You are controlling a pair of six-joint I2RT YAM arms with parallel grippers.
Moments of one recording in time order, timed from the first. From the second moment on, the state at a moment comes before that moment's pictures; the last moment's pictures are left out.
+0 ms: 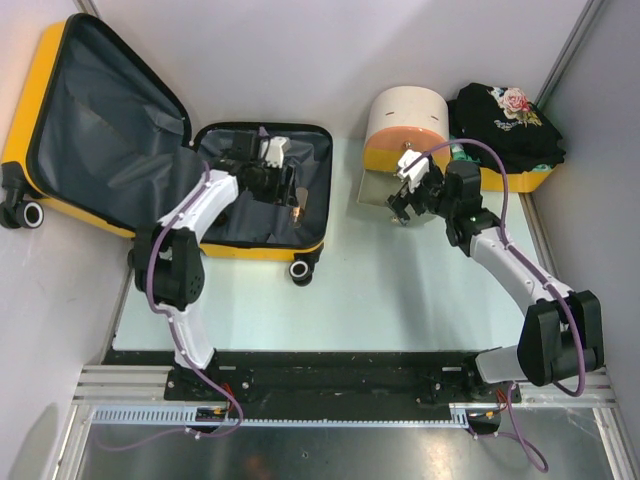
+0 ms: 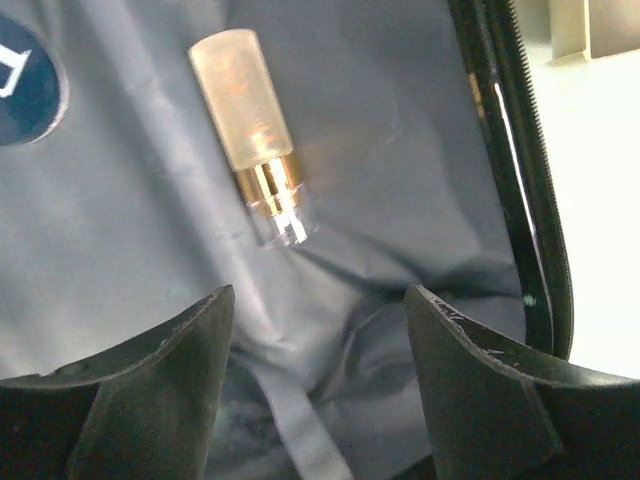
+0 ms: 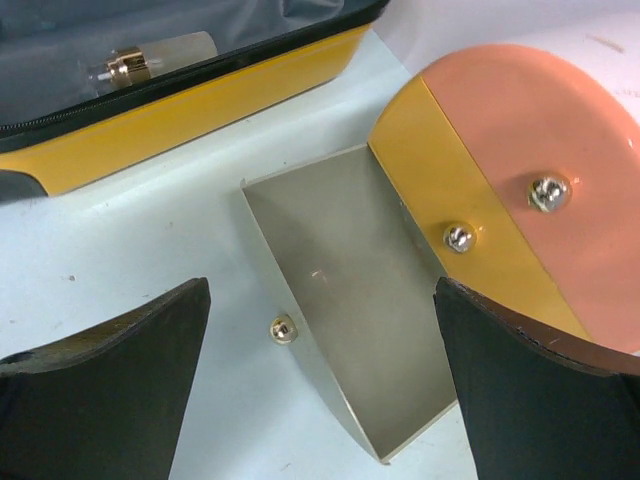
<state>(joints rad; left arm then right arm) -0.23 1.85 1.57 -0.61 0.36 0.00 0.27 1.38 1.02 0.04 -0.44 -0.57</state>
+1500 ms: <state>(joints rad) -0.33 2.27 1.83 -0.59 0.20 -0.10 0.22 1.56 1.17 0.03 -0.42 0.02</state>
